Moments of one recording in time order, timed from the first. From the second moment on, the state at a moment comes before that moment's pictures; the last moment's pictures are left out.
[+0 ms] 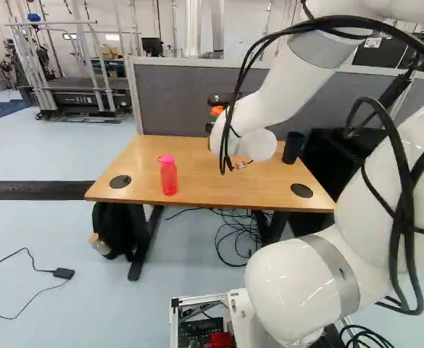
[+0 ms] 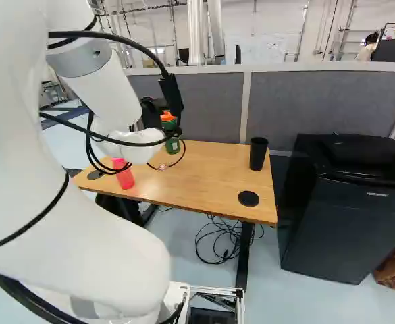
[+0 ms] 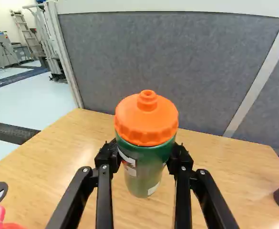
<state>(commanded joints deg) 6.4 8.4 -23.3 0.0 44.1 0.0</state>
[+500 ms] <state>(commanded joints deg) 4.8 10.3 -18.8 0.0 45.6 0.0</state>
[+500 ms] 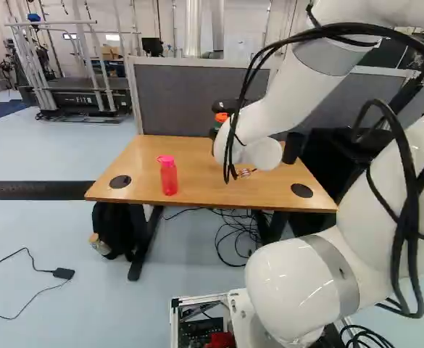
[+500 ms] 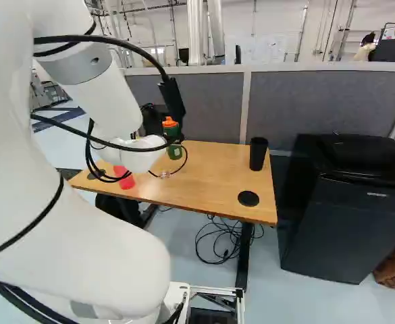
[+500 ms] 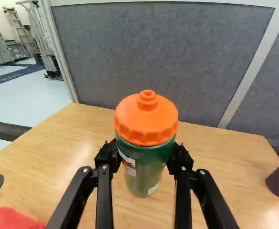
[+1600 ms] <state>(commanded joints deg) 0.2 15.8 -5.6 0.0 49.8 0.0</state>
